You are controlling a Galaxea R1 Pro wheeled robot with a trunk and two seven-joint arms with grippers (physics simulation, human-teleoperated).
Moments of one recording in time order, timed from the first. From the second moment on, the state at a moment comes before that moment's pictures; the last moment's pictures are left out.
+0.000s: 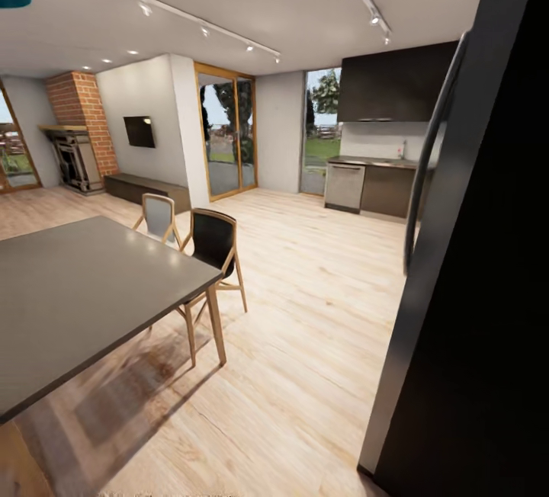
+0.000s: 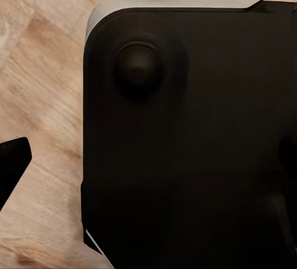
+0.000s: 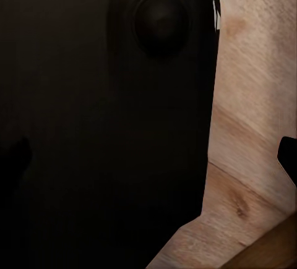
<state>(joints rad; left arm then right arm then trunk) 0.00 0.00 0.01 -0.06 0.06 -0.01 0.00 0.00 0.00 0.00 0.00 0.01 -0.01 0.00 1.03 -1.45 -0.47</state>
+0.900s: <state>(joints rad) 0.00 0.00 0.01 -0.06 0.06 -0.01 0.00 0.00 0.00 0.00 0.00 0.00 -0.01 0.00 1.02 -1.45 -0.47</state>
